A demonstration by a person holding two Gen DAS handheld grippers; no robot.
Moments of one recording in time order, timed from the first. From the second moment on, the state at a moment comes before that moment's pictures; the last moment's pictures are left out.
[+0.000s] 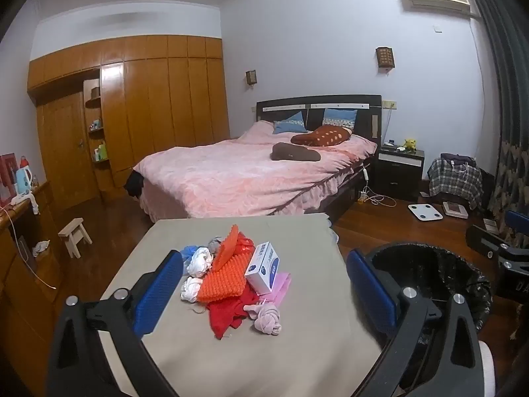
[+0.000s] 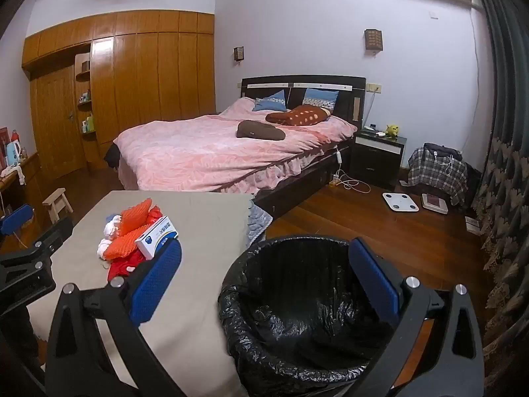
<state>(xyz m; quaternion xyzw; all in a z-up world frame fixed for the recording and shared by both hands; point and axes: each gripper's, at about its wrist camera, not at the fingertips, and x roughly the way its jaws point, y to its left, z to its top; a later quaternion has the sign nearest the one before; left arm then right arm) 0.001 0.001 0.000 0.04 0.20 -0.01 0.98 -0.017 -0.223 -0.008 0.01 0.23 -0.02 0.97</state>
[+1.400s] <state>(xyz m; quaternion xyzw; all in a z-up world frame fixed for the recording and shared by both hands) -0.001 0.005 -0.001 0.04 0.20 -0.01 0.98 -0.018 -0.224 -0.009 0.01 0.23 -0.02 0.97</state>
